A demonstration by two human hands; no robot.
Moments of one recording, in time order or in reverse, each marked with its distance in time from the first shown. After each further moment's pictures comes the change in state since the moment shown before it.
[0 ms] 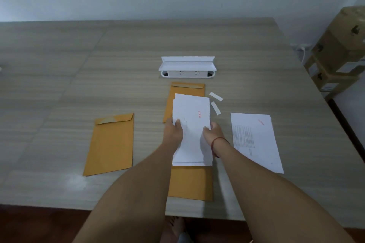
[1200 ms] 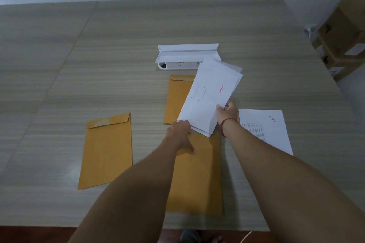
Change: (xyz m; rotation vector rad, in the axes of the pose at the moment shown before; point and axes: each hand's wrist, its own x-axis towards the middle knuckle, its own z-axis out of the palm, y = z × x) left_hand 0.053 -0.011 0.003 0.917 -0.436 0.321; right_hand 0.076 -0.030 -0.006 0.200 0.312 -0.035
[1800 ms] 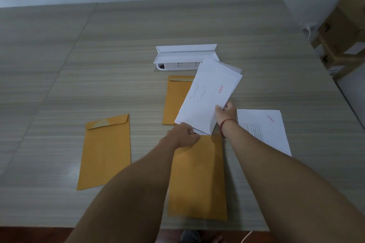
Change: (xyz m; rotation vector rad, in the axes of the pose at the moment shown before) left_hand 0.004 0.006 0.003 -0.352 -0.049 -0.062; right_hand 0.003 0.003 -0.004 0.045 -0.020 0.006
